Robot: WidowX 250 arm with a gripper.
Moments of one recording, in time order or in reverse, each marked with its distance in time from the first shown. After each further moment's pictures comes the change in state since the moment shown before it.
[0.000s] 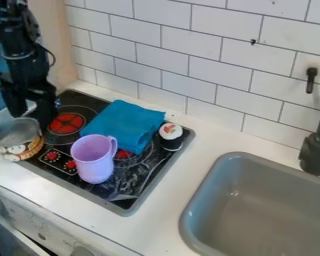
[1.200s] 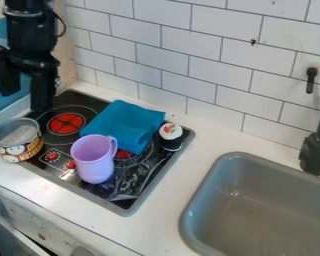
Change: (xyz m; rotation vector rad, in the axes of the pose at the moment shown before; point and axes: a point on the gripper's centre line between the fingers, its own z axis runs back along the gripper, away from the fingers) arm -0.046 -0.055 0.077 0.063 0.148 -0.114
